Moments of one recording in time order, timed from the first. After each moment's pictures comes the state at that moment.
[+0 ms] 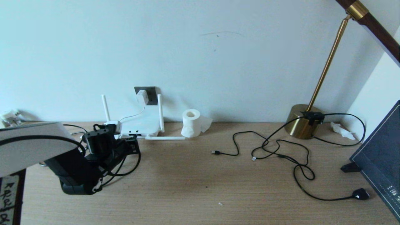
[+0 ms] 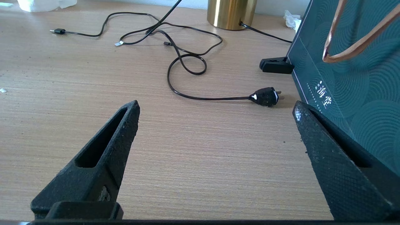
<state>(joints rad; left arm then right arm) -0.05 2.27 -0.81 -1.27 0.03 -0.02 -0.01 0.00 -0.01 0.03 0.01 -0.05</state>
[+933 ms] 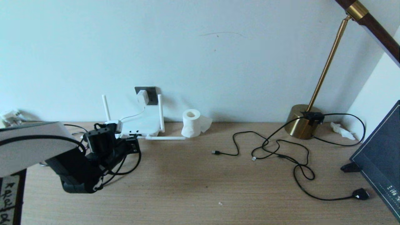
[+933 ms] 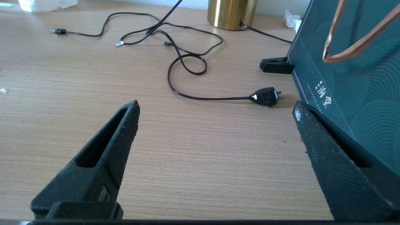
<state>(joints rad) -0.06 2.27 -0.83 -1.25 0.03 -0.02 -0.01 0.00 -0.01 0.03 0.01 -0.05</state>
